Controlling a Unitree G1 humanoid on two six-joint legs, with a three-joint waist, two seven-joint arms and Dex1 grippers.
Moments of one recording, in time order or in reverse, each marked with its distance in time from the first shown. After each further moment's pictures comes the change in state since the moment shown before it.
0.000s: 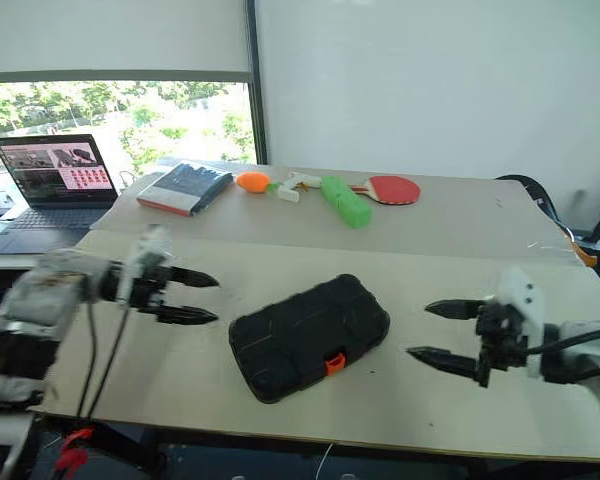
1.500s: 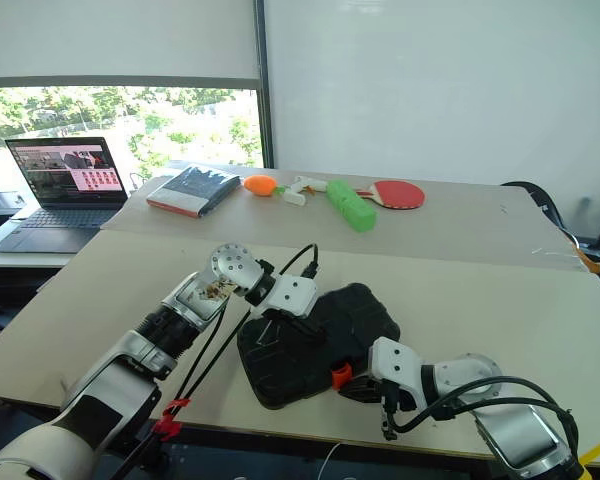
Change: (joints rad) left arm -0.360 -0.576 -0.621 0.344 0.408 -0.754 -0.006; right arm -0.055 0.219 0.647 -0.051 -0.456 -0.316 -0.107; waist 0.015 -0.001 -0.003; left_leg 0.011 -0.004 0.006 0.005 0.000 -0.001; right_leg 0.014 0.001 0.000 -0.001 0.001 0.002
